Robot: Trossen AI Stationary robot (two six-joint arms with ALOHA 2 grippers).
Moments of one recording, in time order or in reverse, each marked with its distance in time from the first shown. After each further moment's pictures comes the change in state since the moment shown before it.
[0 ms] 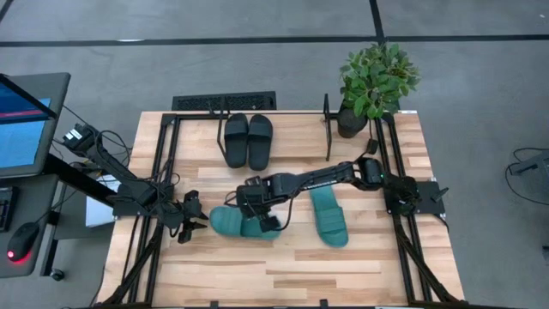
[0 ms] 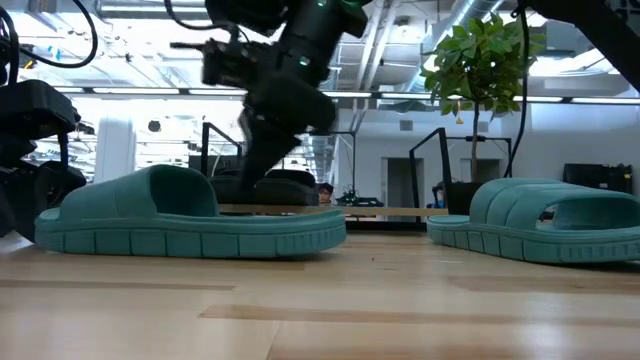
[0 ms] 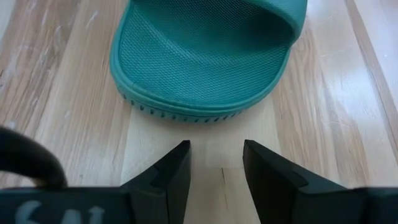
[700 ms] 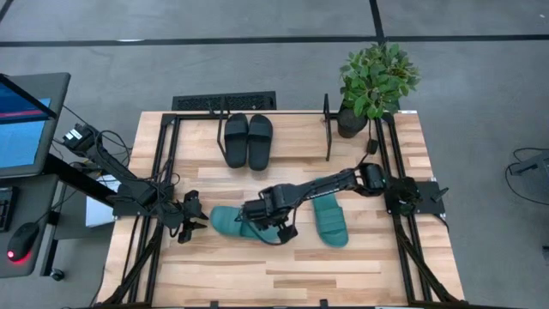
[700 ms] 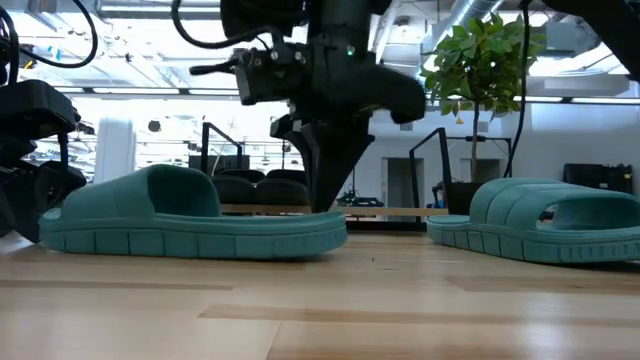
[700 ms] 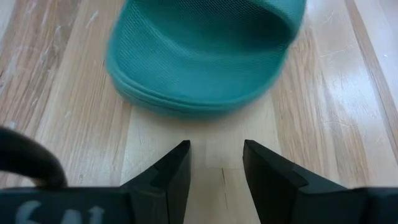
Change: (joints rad) left arm 0.000 0.000 0.000 0.000 0.000 0.000; right arm 0.073 0.000 0.000 -0.288 -0.038 0.012
